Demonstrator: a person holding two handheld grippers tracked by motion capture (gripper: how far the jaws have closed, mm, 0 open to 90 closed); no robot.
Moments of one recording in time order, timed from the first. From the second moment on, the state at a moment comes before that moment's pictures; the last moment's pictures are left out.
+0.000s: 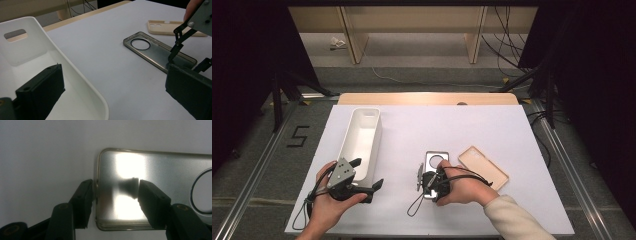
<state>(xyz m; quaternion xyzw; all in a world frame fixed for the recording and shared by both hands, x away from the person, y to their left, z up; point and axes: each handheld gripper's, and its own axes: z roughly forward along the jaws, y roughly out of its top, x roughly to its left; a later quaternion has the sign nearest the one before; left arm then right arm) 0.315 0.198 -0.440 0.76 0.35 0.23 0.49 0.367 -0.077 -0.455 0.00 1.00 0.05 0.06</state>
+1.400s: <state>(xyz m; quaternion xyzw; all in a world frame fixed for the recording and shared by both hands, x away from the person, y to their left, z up) 0.314 0.198 -0.440 0.76 0.35 0.23 0.49 0.355 -0.073 -0.454 0.01 1.00 0.04 0.05</state>
